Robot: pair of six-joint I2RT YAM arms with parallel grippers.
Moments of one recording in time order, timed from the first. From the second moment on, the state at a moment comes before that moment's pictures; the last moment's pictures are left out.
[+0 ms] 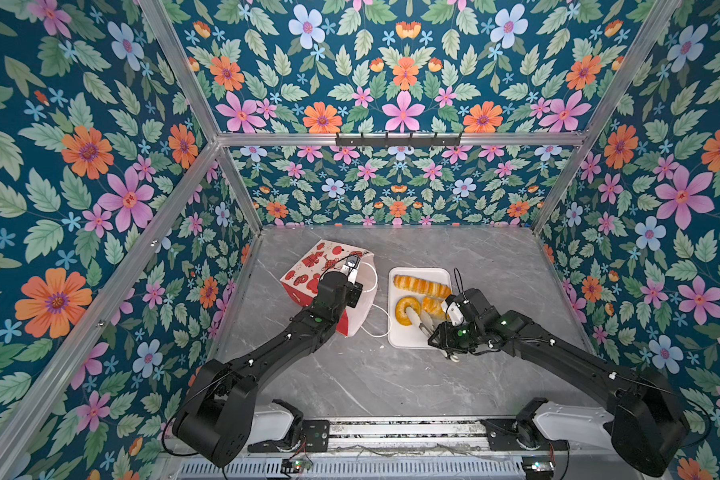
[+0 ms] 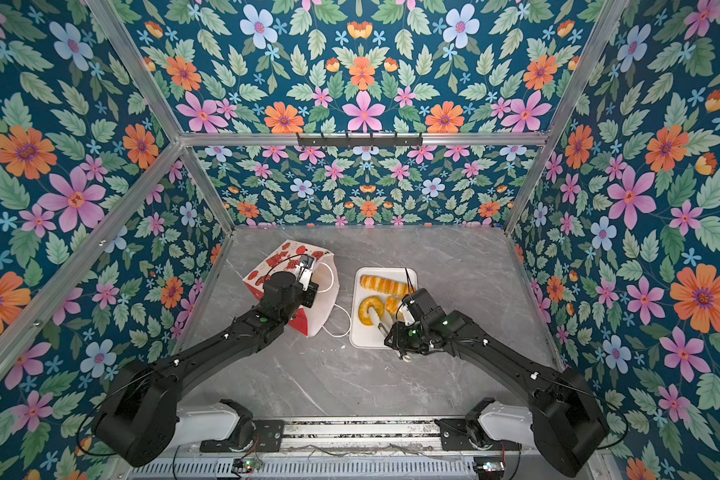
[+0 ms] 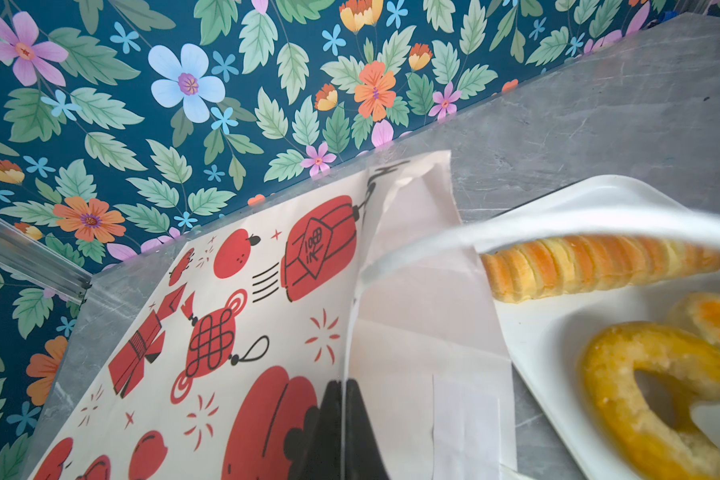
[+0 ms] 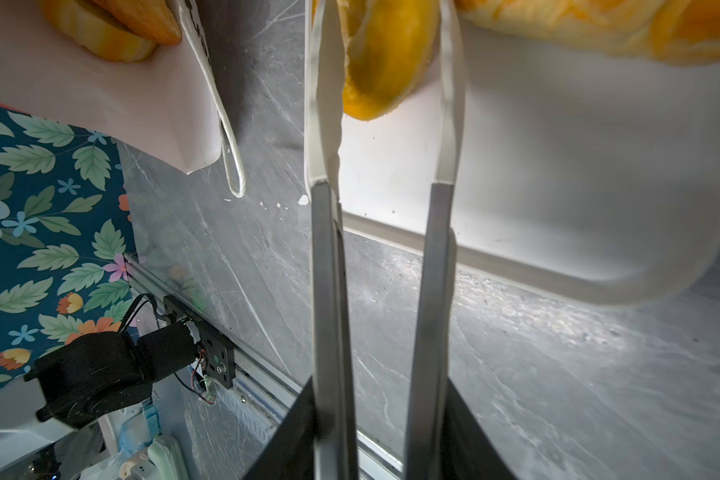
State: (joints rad) left arm -0.53 1.31 0.70 0.22 -0.26 0.16; right arm 0.62 1.21 0.78 -0.58 -0.36 0.70
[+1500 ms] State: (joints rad) left arm -0.53 1.32 0.71 0.22 -0.25 0.14; right arm 0.61 1.34 0.86 -0.61 -0.40 0.57
